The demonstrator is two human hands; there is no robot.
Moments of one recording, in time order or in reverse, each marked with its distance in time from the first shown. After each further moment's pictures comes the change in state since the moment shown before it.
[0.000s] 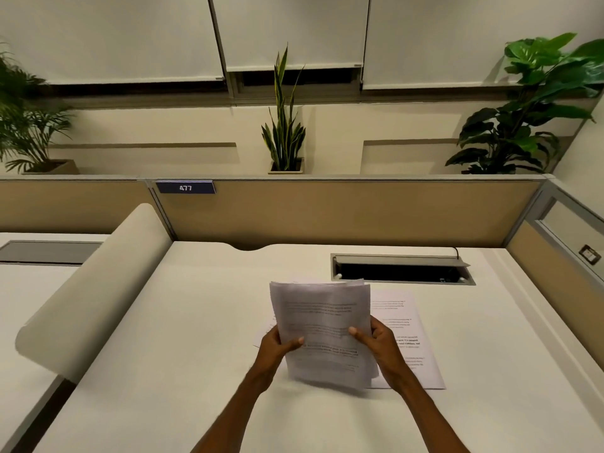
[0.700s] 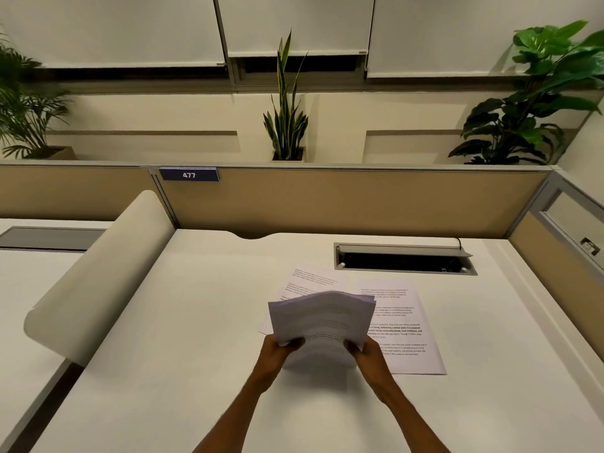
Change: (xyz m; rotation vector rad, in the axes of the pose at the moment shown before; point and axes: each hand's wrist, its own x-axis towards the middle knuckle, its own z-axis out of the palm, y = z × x) left_hand -0.021 -0.026 -0.016 0.118 0.014 0.085; right_hand -0.028 0.047 0.032 -0.233 0.053 0.092
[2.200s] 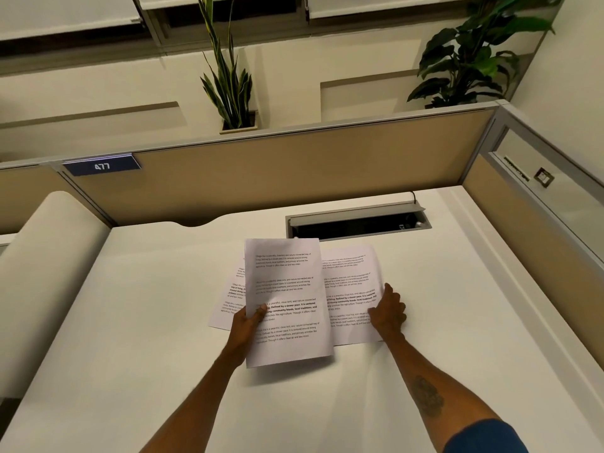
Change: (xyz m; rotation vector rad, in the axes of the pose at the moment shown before) left_hand 0.056 -0.006 0.065 0.041 0.092 -0.219; right_hand 0.052 0.024 -0.142 -0.586 0.363 0.475
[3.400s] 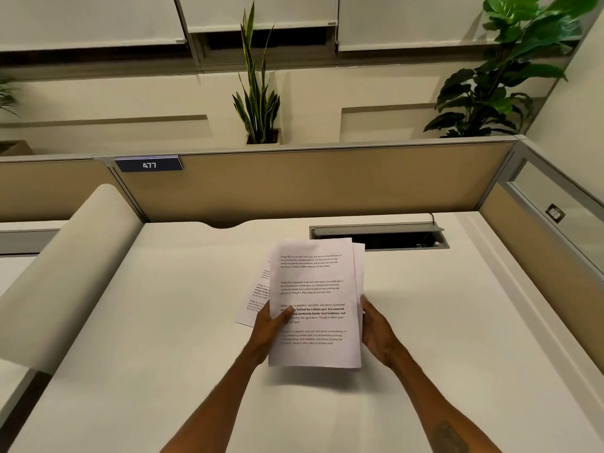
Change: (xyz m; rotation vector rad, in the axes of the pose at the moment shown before) left_hand -0.032 0.016 -0.021 -0.124 -0.130 0.115; right_hand -0.075 -0.036 0.028 1.040 -0.661 -0.120
